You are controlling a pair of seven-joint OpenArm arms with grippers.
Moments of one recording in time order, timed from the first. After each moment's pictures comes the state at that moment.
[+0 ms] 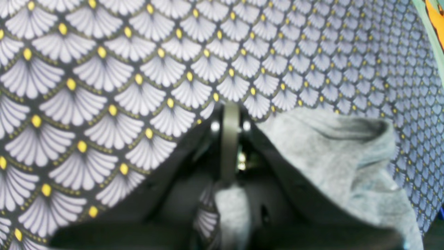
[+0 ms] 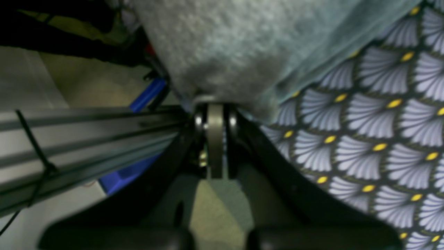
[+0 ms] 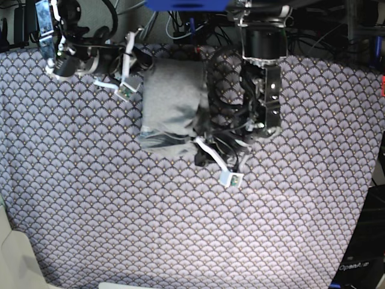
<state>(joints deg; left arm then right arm) -7.8 8.0 -4.7 72.8 -15.2 -26.2 36.8 -20.7 18.4 -3.1 107.5 36.2 39.8 -64.6</state>
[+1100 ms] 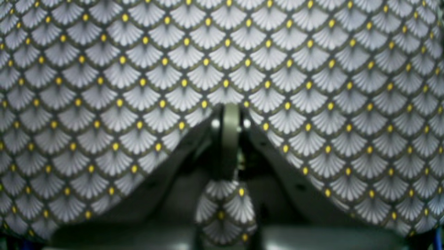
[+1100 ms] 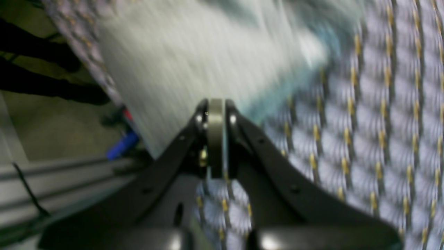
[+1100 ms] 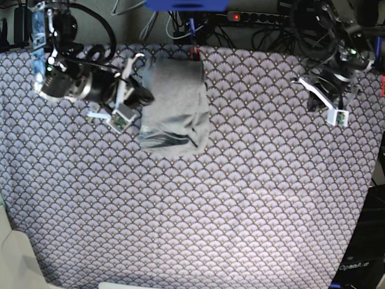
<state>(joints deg) 17.7 -4.5 -31.8 105.0 -15.0 -34.7 47.1 -14.0 15.9 -0.7 114.2 36.8 39.8 -64.1</state>
